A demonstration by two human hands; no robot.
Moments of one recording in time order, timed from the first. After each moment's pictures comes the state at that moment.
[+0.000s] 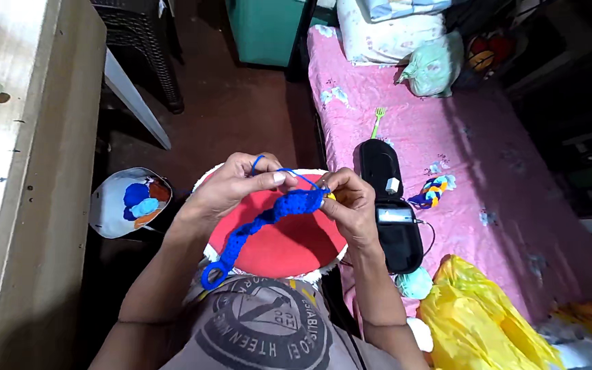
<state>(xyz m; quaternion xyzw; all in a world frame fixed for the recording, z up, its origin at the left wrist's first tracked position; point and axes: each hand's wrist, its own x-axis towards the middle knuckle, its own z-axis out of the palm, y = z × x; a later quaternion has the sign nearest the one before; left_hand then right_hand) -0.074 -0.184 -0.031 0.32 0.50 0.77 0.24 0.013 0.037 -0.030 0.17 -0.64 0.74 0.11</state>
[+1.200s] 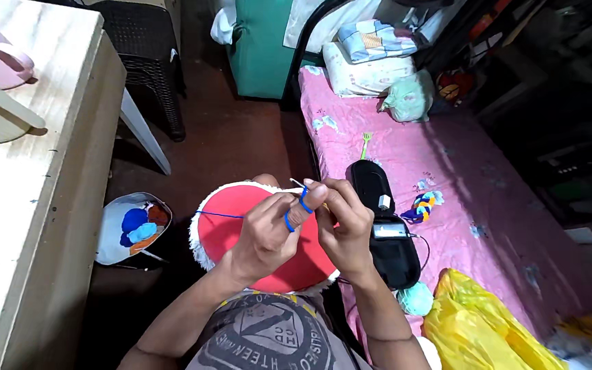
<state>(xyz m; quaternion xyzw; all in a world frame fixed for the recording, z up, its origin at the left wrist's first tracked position) -0.012 -0.146 -0.026 0.39 0.69 0.53 -0.30 0.027 0.006 0.006 0.15 -0.86 0.33 0.35</state>
